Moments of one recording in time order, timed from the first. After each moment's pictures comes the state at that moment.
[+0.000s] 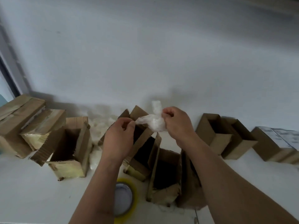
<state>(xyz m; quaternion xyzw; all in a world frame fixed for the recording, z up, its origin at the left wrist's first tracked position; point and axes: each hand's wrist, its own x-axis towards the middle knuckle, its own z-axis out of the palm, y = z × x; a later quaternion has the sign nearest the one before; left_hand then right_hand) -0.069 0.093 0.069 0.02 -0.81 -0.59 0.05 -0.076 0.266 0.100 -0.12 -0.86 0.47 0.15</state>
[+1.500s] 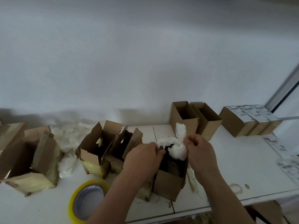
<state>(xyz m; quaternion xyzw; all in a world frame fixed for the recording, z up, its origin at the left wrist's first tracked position) 0.002 0.222 0.053 -0.28 -0.93 -0.24 -0.07 0.066 0.374 0.057 -0.32 -0.78 0.49 0.22</state>
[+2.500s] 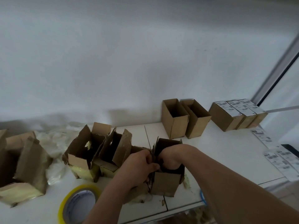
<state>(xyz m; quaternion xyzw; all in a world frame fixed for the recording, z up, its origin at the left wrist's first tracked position) 0.000 0.225 0.033 -0.25 -0.88 -0.34 -0.24 0.010 0.384 0.044 -0.04 -0.91 0.01 -0.41</state>
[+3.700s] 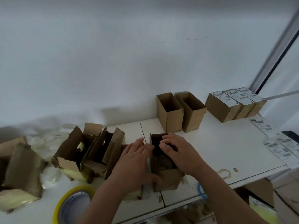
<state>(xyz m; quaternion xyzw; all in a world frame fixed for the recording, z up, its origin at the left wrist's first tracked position) 0.006 0.234 0.025 -0.42 -0.90 -0.09 -0.10 0.075 0.418 0.011 -0.12 -0.93 0.35 0.06</state>
